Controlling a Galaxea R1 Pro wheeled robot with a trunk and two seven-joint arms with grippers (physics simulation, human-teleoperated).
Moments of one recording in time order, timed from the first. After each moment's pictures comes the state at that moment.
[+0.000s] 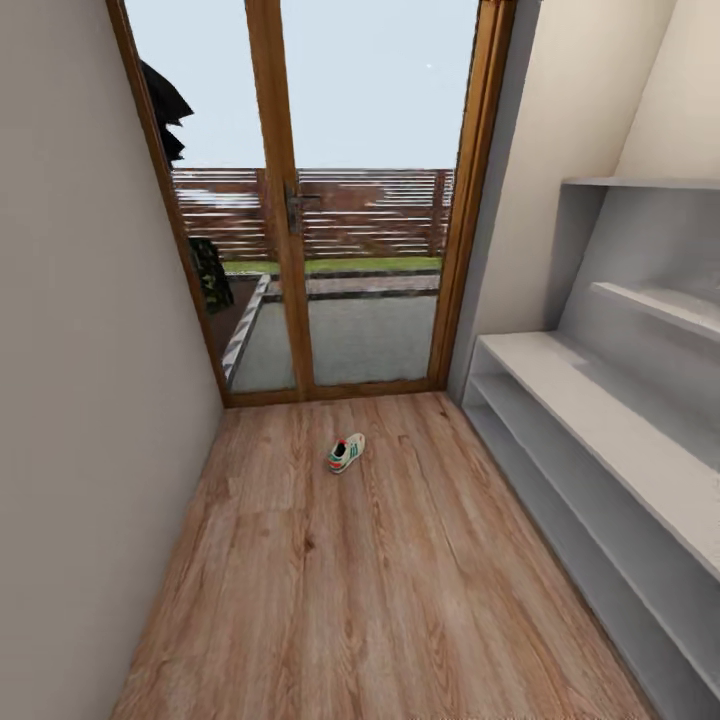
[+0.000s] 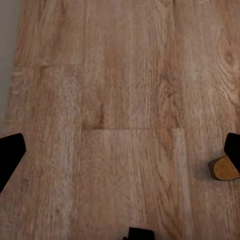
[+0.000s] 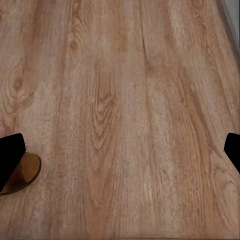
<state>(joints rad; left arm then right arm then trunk) -0.05 0.08 0.03 -0.40 0.11 -0.42 0.00 -0.07 -0.08 -0.01 -0.45 0.11 -0.53 -0.01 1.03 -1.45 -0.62</state>
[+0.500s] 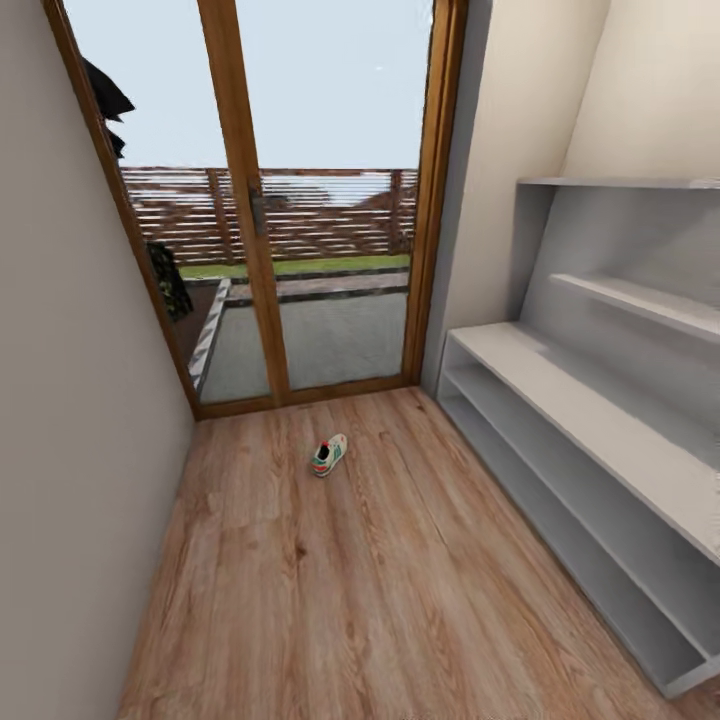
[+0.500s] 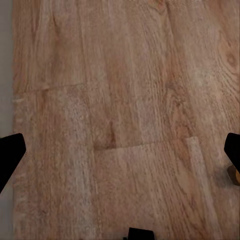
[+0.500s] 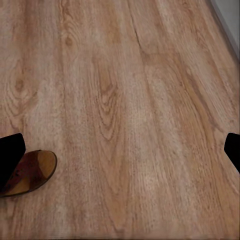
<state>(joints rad) -0.05 0.08 0.03 -0.40 0.11 -0.42 0.00 -0.07 -0.08 -0.01 -0.45 0.11 -0.53 -0.01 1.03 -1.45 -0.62</state>
